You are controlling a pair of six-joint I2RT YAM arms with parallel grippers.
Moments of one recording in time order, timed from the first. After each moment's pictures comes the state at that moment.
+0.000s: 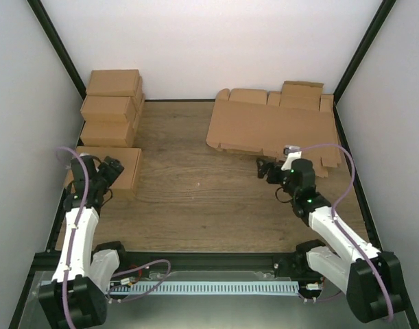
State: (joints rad) left arm 0.24 0.86 0.62 -0.45 0.12 -0.73; right arm 0.33 0.95 0.42 0.14 -0.10 0.40
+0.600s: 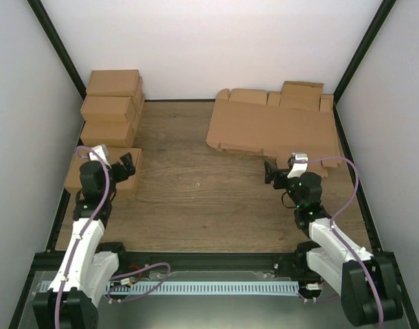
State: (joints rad) left arm 0.05 0.79 0.54 -0.17 0.02 -0.39; right arm 0.16 0.88 0.21 0.43 -0.13 0.25
